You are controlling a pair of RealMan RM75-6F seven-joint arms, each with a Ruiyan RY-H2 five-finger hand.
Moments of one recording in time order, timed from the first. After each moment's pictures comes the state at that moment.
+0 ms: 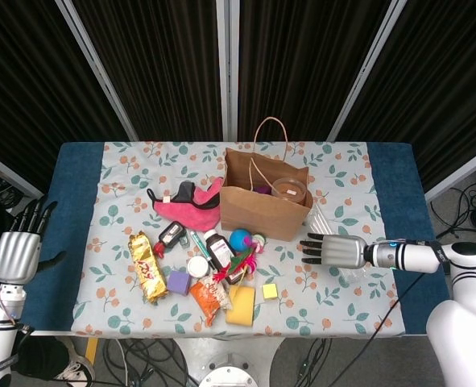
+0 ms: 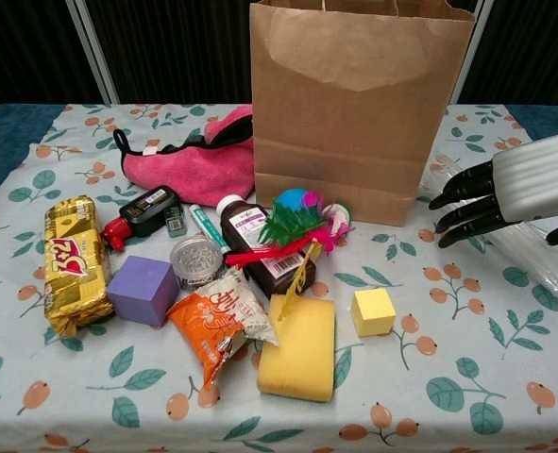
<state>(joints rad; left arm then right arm) -0.24 -1.40 -0.11 -1.16 1.50 1.50 -0.09 0.88 -1.61 -0.50 -0.24 -2.19 1.43 0.46</state>
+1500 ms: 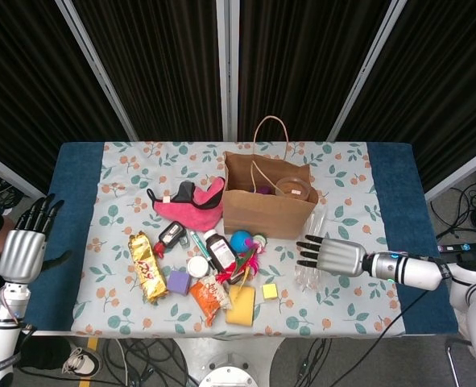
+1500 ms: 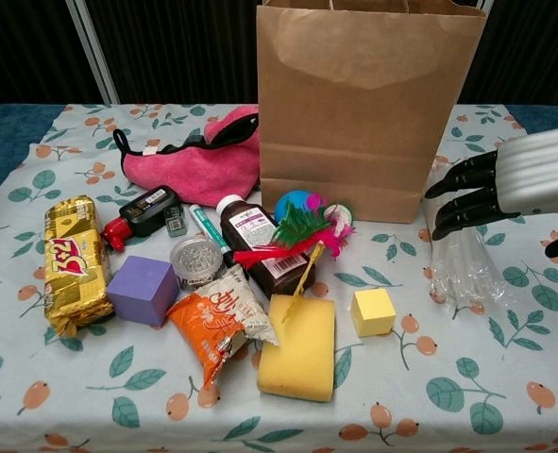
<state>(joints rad) -0.25 -1.40 -0.10 -1.17 1.53 1.52 -0.12 0.95 -1.37 -0.44 -0.84 -2.08 1.23 0.26</state>
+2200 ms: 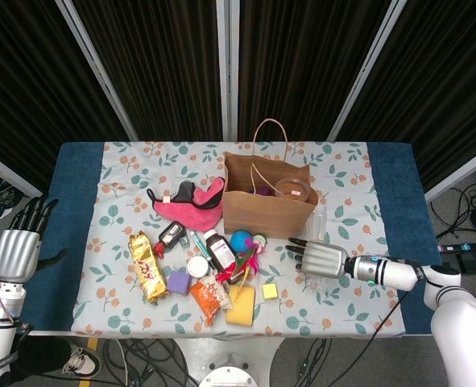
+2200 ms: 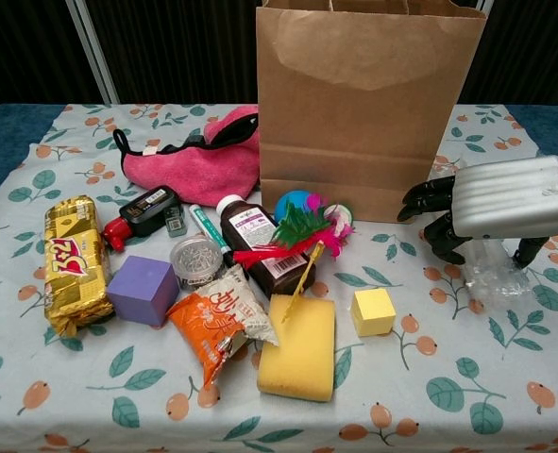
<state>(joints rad) -0.24 -1.40 -0.11 -1.13 1.52 1.52 -0.16 0.88 -1.58 -0.40 -0.59 -2.08 1.30 0.31</state>
